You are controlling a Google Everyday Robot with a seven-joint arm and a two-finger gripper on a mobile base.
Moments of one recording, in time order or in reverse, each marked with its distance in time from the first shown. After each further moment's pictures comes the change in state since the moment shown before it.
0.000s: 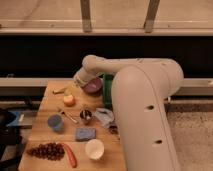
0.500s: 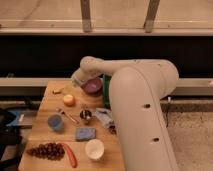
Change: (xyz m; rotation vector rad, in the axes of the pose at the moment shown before) arm -0.015 -0.002 0.008 0.048 -0.042 -0.049
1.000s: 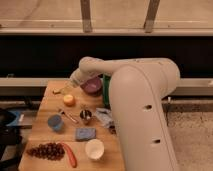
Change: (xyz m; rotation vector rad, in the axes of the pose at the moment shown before) arm -0.003 0.001 -0.002 0.011 -0.005 -0.010
